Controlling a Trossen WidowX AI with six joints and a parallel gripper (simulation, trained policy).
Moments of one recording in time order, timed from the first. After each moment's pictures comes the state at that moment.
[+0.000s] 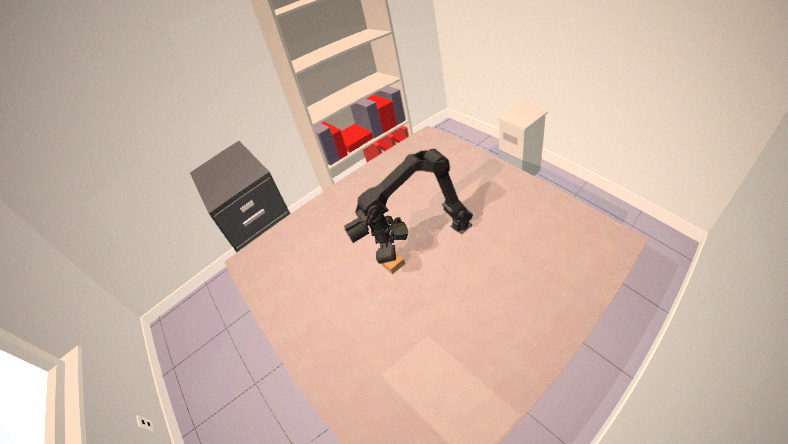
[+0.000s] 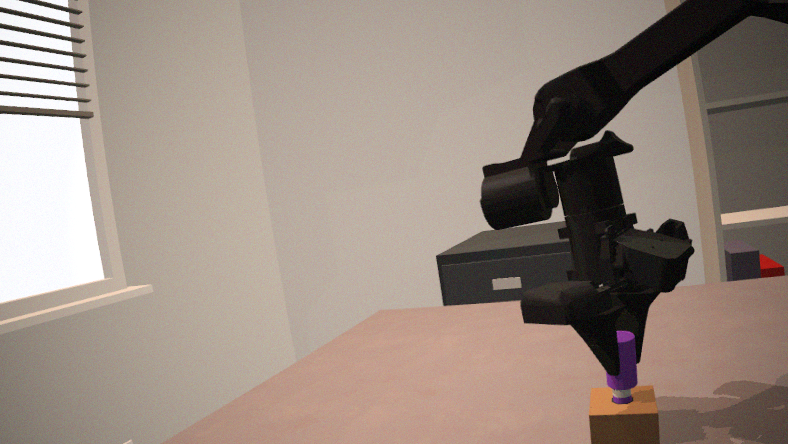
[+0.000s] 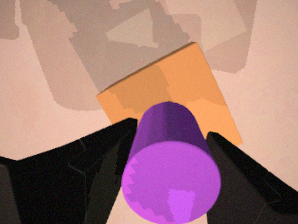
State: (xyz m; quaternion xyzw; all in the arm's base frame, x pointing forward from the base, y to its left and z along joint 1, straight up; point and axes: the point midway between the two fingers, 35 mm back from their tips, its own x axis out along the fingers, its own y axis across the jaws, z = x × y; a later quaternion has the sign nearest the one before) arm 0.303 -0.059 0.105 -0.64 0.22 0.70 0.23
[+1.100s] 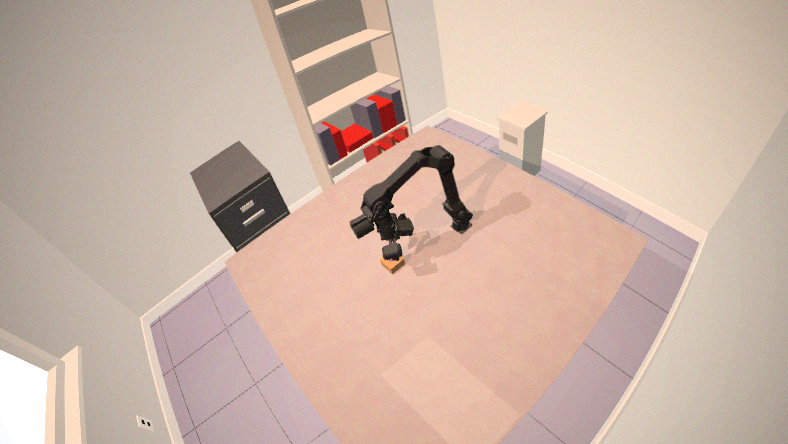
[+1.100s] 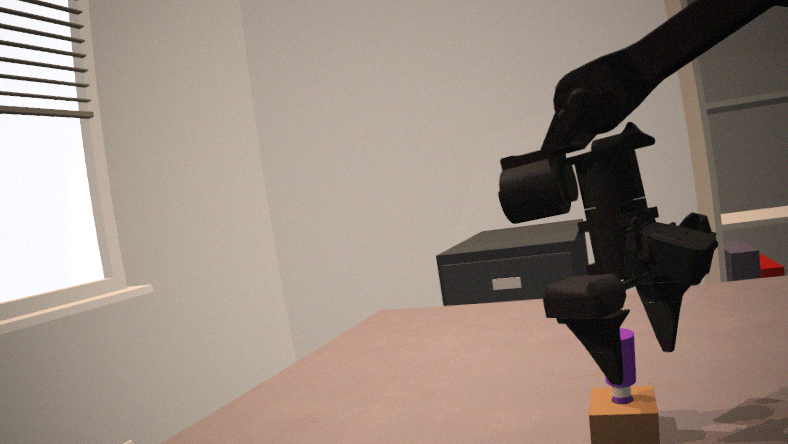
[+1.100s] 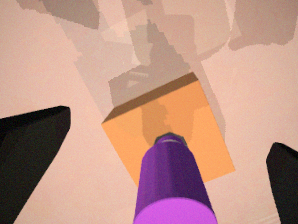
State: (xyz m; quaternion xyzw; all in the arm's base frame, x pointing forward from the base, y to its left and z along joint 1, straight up) arm 0.286 -0.052 0.114 -0.65 0.20 0.70 0.22
